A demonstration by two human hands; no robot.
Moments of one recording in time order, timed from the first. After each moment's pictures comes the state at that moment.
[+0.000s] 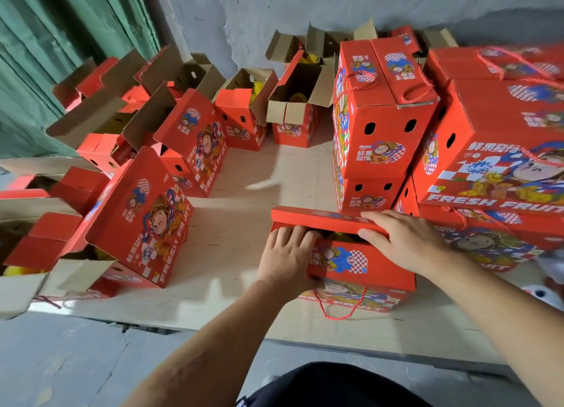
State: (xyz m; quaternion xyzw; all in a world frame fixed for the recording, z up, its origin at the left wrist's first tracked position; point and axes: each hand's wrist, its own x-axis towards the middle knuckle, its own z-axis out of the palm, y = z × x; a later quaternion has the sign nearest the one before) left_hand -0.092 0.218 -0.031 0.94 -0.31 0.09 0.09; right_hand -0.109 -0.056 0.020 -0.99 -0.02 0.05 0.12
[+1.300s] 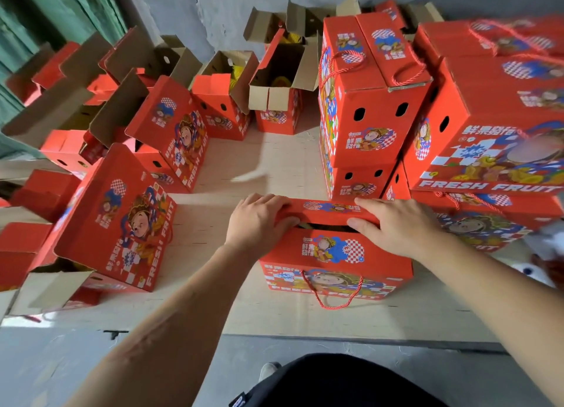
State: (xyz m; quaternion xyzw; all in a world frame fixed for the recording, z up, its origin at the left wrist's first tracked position) left_hand -0.023 0.238 -0.004 0.95 -0.24 0.09 0.18; right_hand -0.093 -0.060 0.012 -1.00 -0.01 0.02 0.01
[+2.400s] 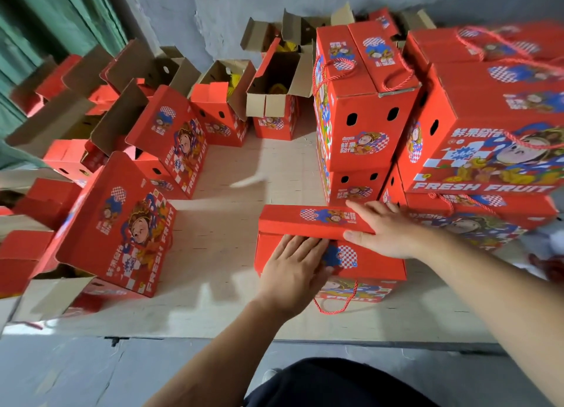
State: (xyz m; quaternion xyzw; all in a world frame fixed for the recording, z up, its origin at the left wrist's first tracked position) left_hand -0.114 0.201 -0.042 0.90 -0.37 0.11 0.20; right_hand -0.091 -0.065 0.004 -0.95 0.02 0.26 0.14
